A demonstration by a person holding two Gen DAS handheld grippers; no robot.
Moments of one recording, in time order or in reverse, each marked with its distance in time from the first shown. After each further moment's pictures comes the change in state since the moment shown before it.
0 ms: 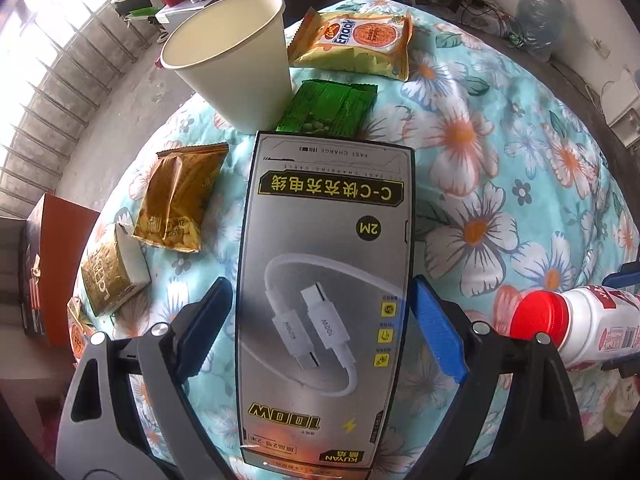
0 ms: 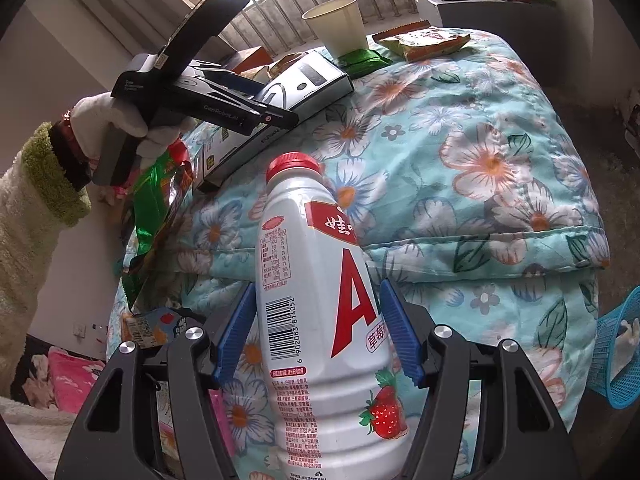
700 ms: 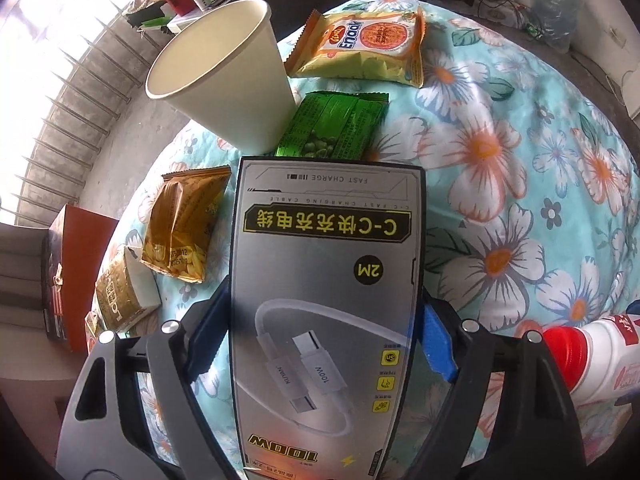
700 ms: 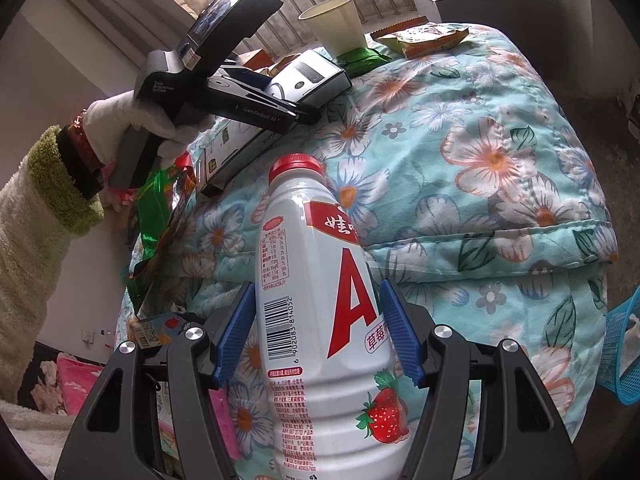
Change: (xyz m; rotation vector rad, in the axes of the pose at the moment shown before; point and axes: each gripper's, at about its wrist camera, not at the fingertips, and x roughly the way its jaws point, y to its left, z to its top) left arm 0.008 -0.014 0.022 0.028 -0.018 0.117; right arm 0.003 -0.002 -0.002 0.028 -0.007 0.019
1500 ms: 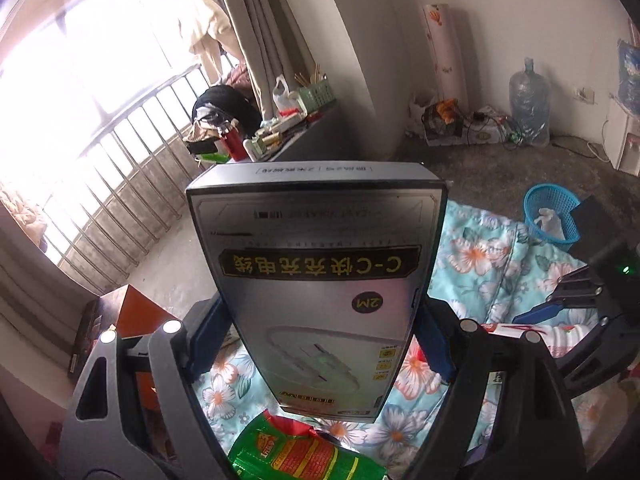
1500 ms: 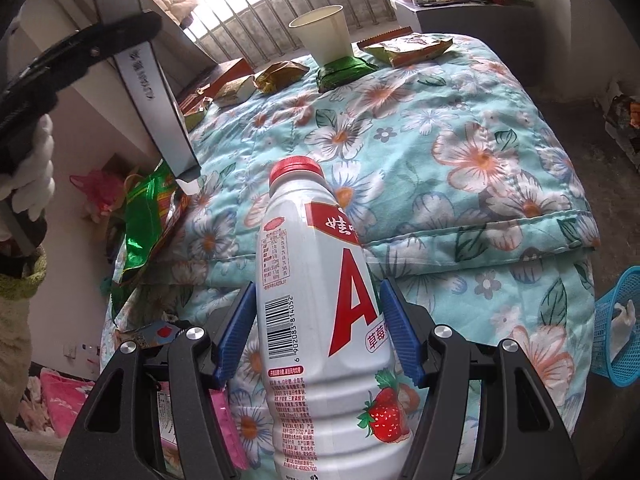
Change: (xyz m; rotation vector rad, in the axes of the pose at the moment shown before) left arm -0.207 -0.043 -0.082 -0.020 -0.584 0.121; right arm 0.003 0.024 -0.006 0.018 -0.046 -0.109
